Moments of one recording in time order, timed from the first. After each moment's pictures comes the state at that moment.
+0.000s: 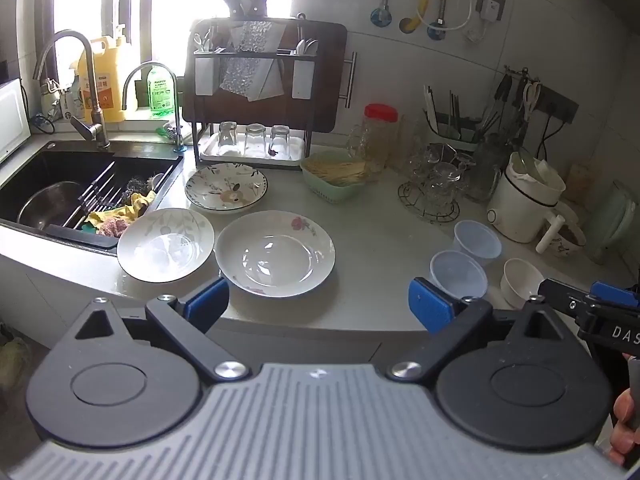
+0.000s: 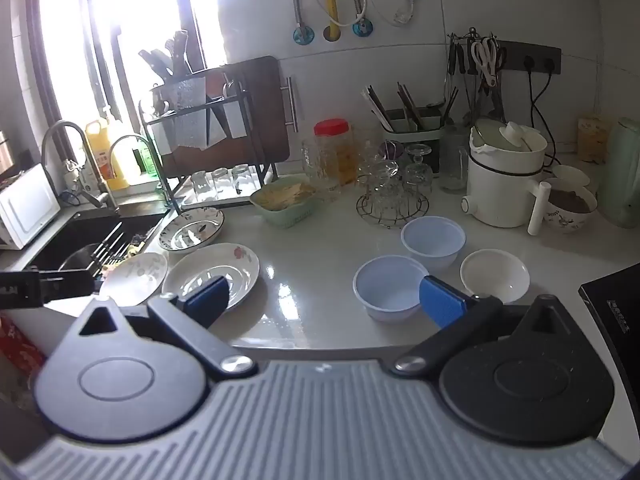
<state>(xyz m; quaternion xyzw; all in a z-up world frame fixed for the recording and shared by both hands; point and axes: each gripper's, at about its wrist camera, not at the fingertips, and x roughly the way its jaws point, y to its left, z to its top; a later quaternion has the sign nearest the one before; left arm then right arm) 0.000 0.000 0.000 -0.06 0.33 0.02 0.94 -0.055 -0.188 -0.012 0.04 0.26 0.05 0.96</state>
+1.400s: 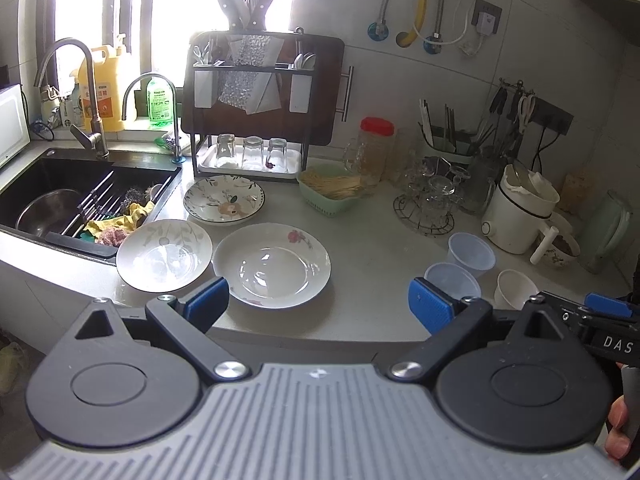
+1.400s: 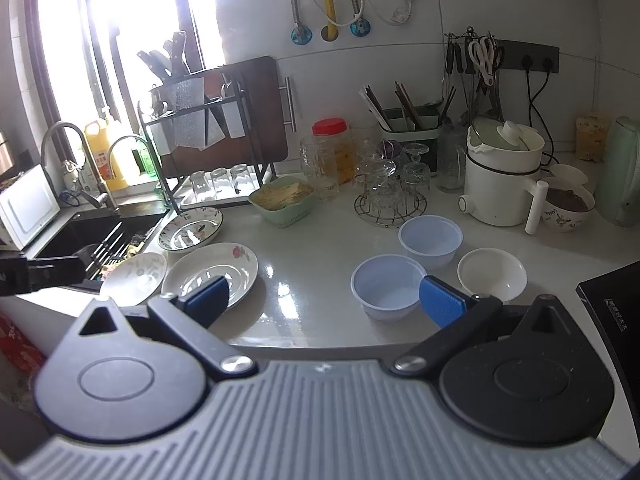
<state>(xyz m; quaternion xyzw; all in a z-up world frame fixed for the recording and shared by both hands) -0.008 -0.001 0.008 -0.07 0.31 0.02 0.95 -0.057 -0.192 -0.009 0.04 0.27 0.05 0.96</state>
